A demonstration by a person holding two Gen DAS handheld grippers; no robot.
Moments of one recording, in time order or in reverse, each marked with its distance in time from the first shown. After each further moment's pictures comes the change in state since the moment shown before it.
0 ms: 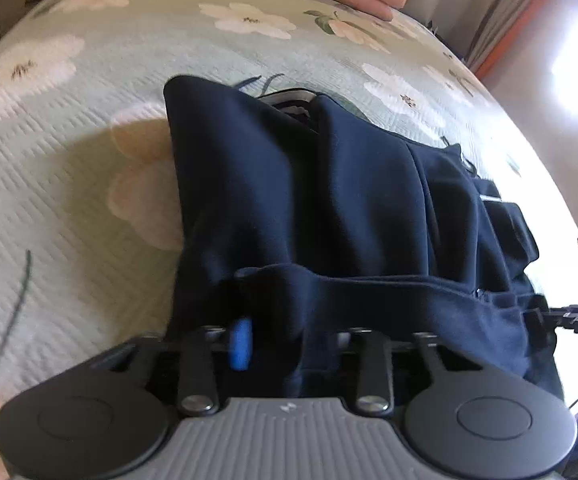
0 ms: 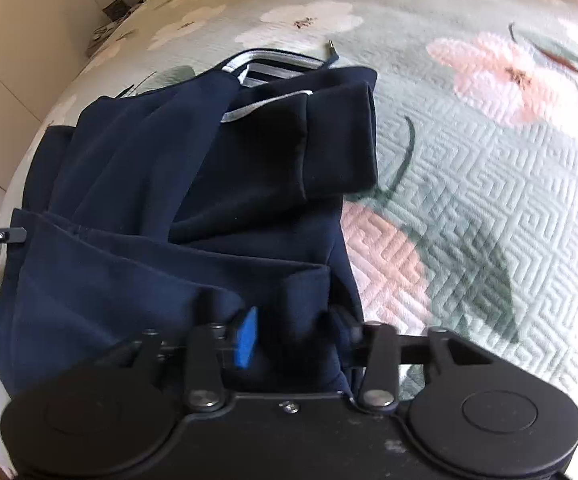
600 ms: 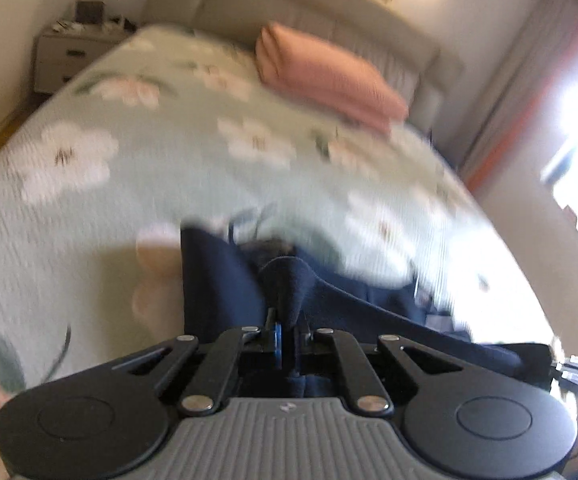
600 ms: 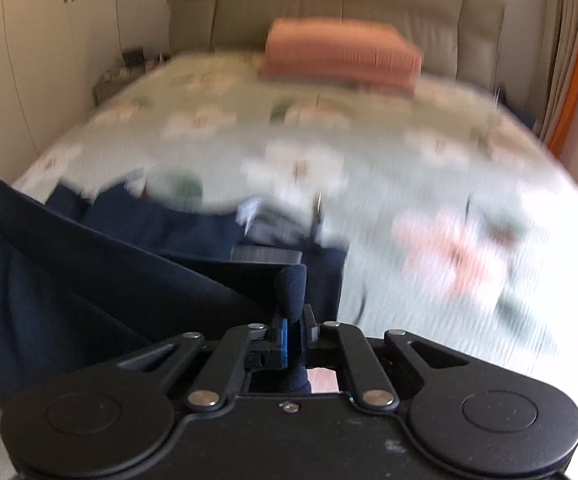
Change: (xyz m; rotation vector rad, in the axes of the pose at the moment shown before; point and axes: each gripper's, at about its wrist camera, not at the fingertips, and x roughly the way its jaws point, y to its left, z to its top) left arm -0.104 -0.013 0.033 -0.126 -0.334 -0.032; right arm -0.099 0.064 0.034 -0.240 -0.365 -0.222
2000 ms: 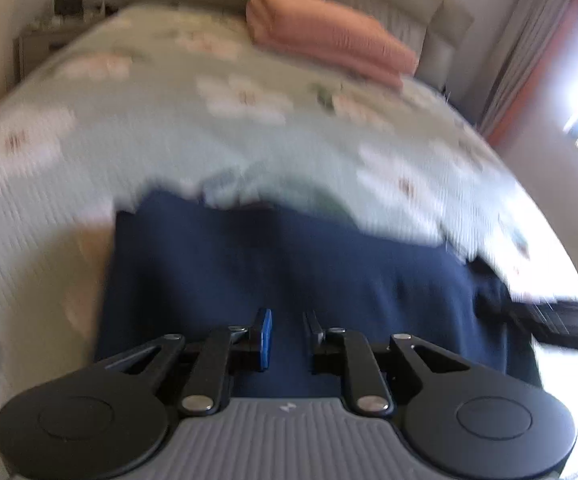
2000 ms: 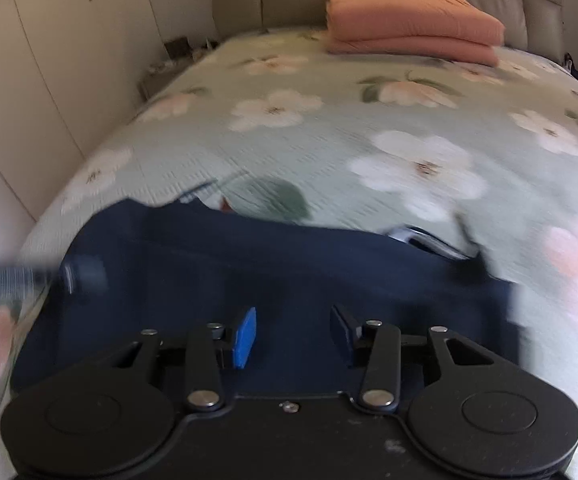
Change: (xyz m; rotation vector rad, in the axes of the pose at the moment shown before) left arm 0.114 -0.037 -0.033 0.100 0.132 0.093; right arm 0.129 0.104 0.040 0.079 0.097 0.222
